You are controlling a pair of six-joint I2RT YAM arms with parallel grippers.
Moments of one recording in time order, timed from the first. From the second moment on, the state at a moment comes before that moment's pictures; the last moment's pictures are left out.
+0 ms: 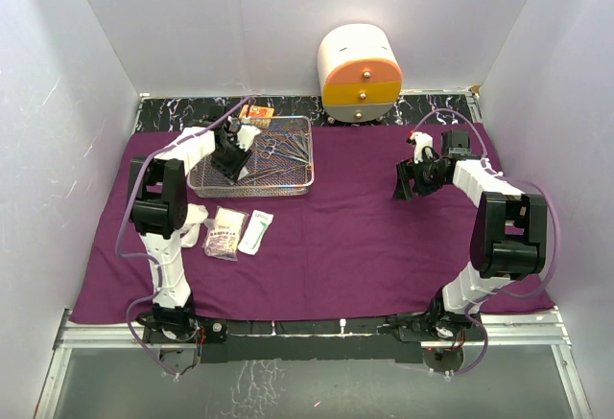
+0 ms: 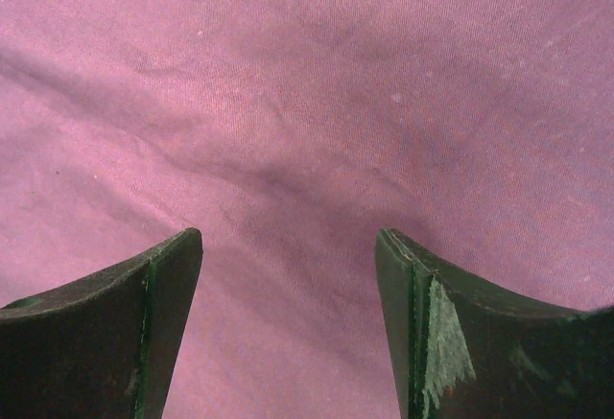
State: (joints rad) left arm -0.17 2.06 1.52 -0.72 0.13 0.51; right arm -0.11 1.63 1.01 -0.47 -0.55 -0.40
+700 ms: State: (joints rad) left arm -0.17 1.91 1.59 -0.84 0.12 0.42; right arm -0.11 1.63 1.01 -0.47 -0.55 -0.40
